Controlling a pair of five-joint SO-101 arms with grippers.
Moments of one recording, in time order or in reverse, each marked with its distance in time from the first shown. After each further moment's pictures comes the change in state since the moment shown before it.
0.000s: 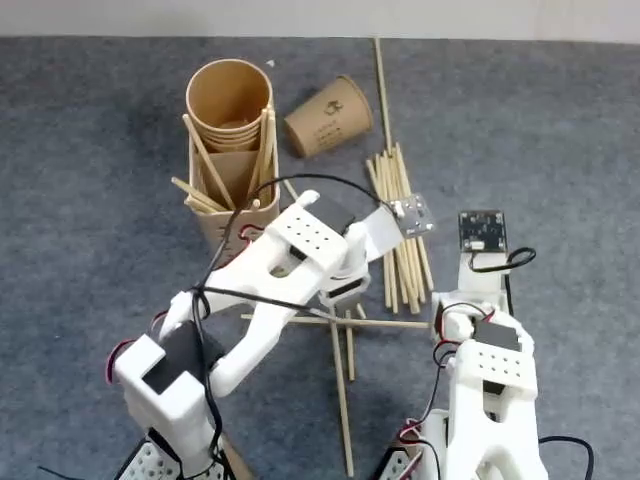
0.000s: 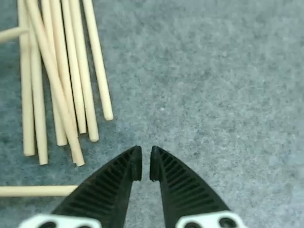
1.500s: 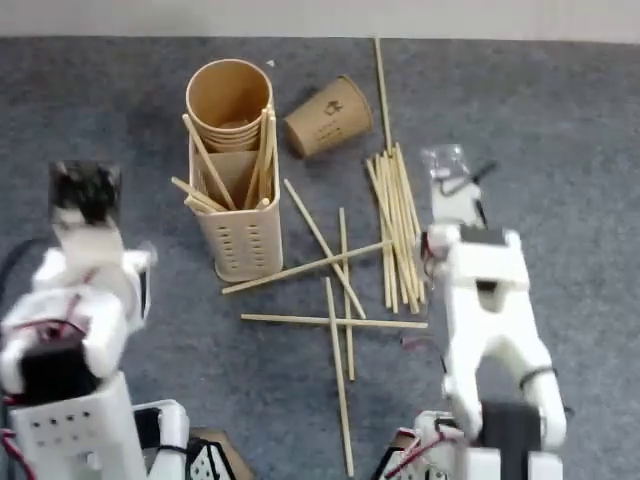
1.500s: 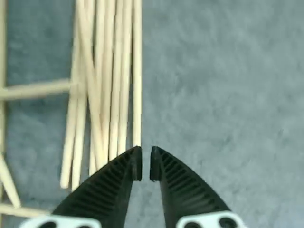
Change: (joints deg) left arm -50.6 -79.6 37.3 3.7 12.7; right arm -9.6 33.9 -38.9 14.5 5.1
